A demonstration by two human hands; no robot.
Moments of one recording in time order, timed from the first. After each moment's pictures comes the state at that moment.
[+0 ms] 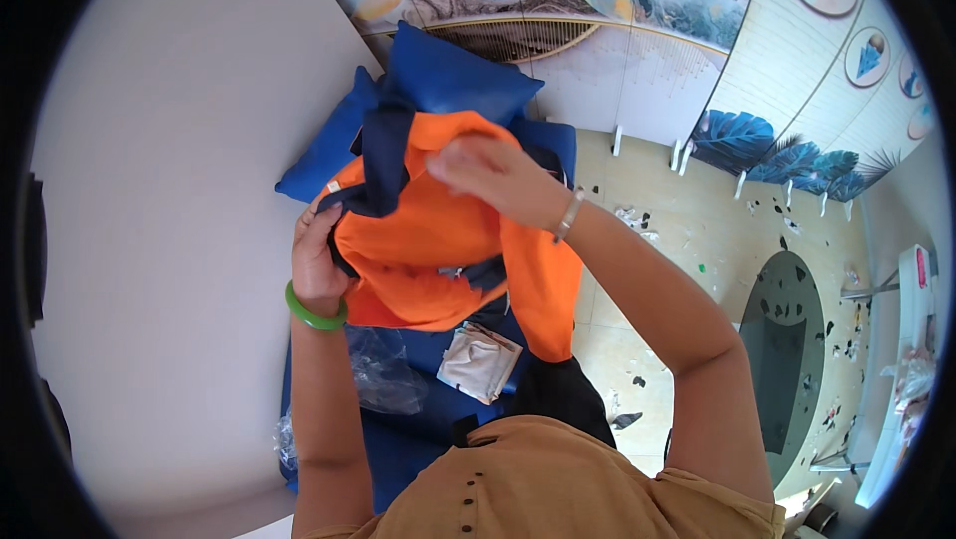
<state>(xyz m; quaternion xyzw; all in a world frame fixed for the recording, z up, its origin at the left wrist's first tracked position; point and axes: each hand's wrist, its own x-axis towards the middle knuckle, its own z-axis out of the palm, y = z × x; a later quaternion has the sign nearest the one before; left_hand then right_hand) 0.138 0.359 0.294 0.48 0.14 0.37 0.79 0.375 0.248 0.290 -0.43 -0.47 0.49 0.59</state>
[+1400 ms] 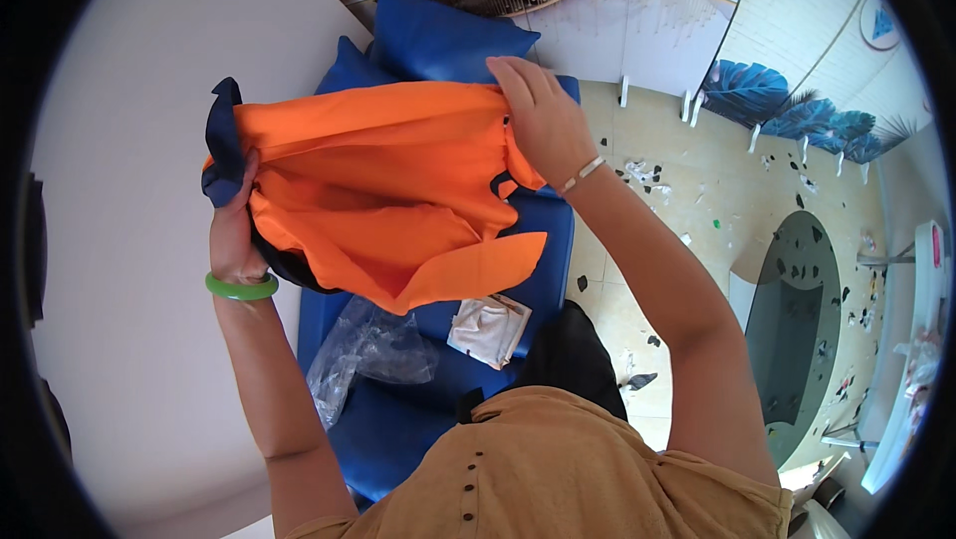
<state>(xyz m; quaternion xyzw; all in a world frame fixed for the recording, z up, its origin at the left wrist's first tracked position) 0.135 0.366 0.359 0.52 0.32 0.41 0.68 0.418 0.254 0.215 -0.65 -0.57 -0.20 0.46</state>
